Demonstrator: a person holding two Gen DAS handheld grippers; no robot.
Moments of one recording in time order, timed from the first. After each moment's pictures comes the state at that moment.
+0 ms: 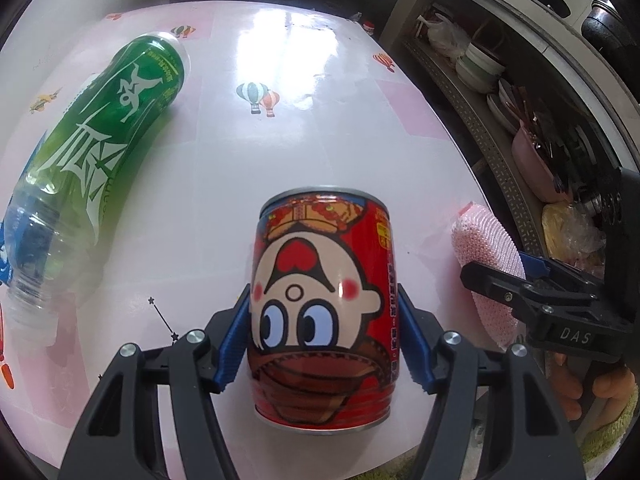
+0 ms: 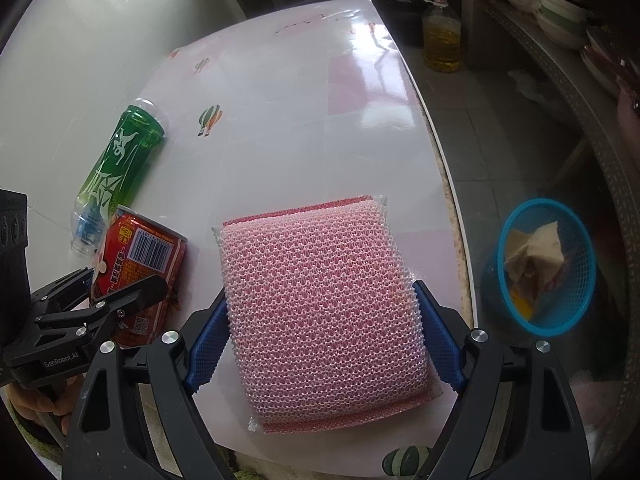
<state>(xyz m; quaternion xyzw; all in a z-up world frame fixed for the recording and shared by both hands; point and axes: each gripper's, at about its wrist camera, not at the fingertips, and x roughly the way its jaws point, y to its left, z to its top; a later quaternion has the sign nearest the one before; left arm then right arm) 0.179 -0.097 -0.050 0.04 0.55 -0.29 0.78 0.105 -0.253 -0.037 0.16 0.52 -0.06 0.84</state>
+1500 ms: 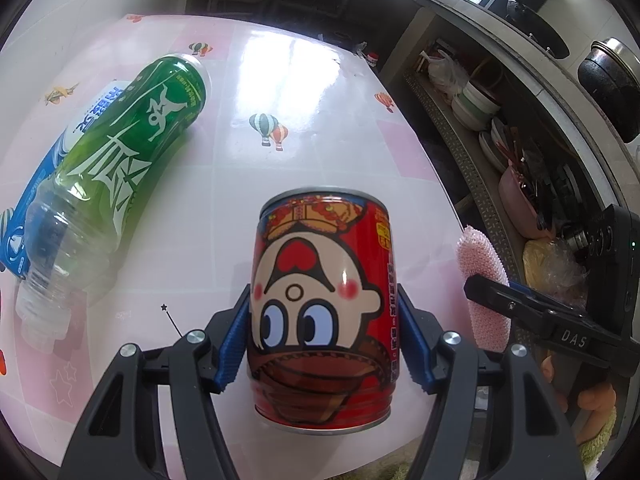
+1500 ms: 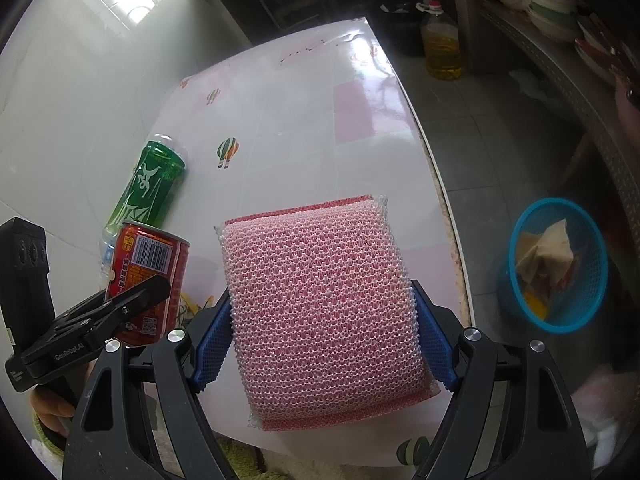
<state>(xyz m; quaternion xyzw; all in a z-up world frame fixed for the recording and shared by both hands) 0.182 -0.066 -0.027 -0.02 0.52 -0.30 0.80 0.091 -0.267 -0.013 0.20 0.49 -0.04 0.85</state>
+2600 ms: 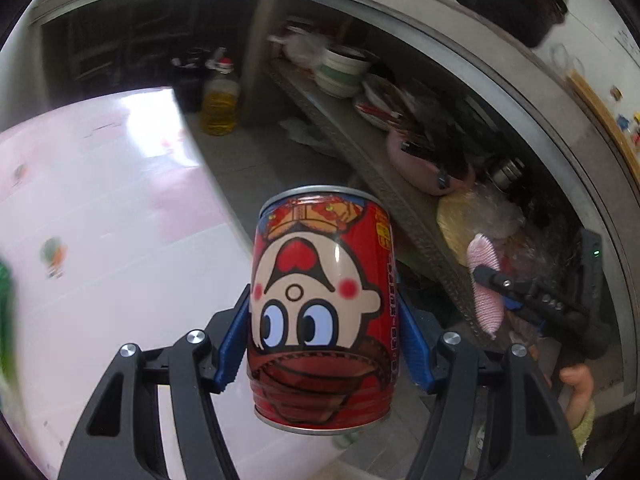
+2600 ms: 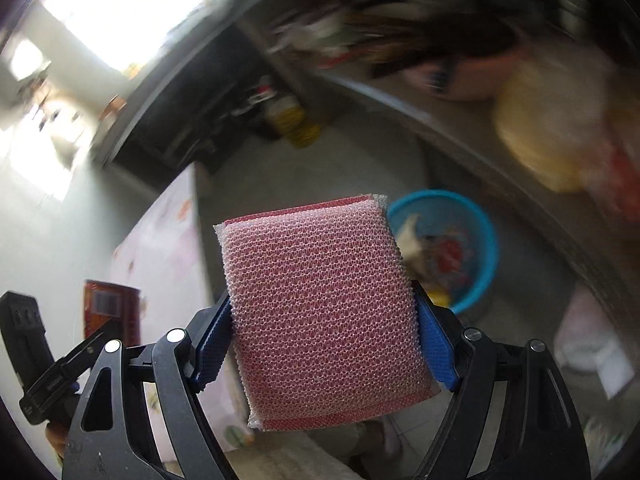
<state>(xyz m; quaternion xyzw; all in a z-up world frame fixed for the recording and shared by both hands) 0.132 -0.273 0.022 0.08 0.47 -0.47 0.74 -0.095 -0.472 0.010 0.40 0.33 -0.26 0.81</state>
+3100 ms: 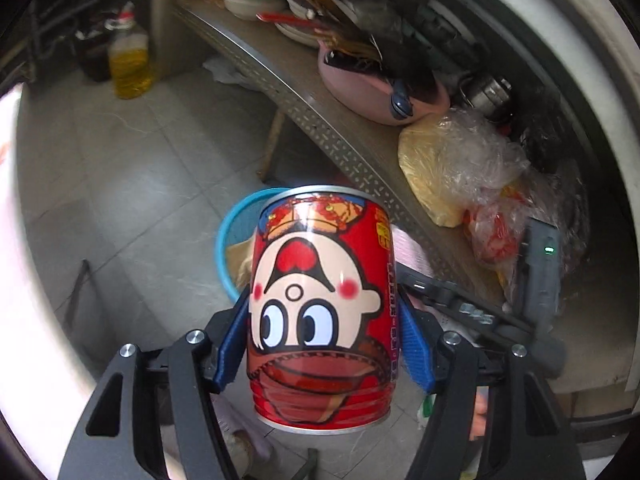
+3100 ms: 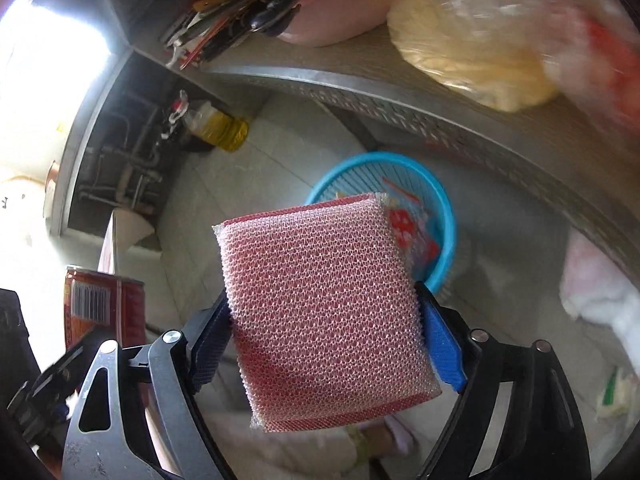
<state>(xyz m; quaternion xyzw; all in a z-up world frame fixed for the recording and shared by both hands) 0.107 -0.456 -0.060 0.16 0.54 -0.52 0.64 -0.071 -0.553 -0.099 0.48 0.33 -0.31 0.75</state>
